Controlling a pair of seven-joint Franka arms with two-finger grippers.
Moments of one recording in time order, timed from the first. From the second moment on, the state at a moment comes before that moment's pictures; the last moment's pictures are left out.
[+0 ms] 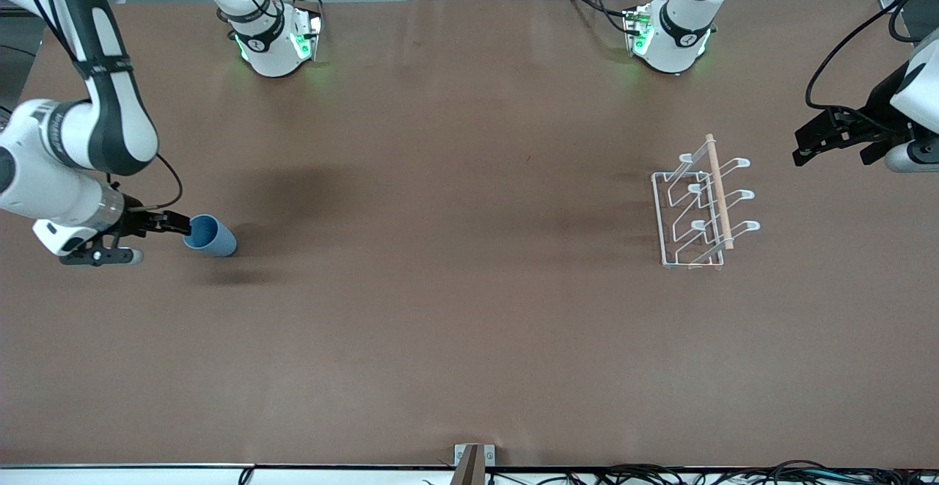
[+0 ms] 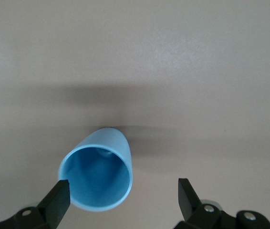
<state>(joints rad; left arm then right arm) -0.04 0.00 -0.03 -1.56 -0.01 1.61 -0.08 -0.15 0.27 -0.01 -2.08 -0.02 2.26 -0.19</state>
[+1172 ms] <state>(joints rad) -0.04 0.01 -0.03 -1.56 -0.01 1.61 -0.08 -0.18 0.34 -0.01 -2.15 0.05 2.43 -0.22</state>
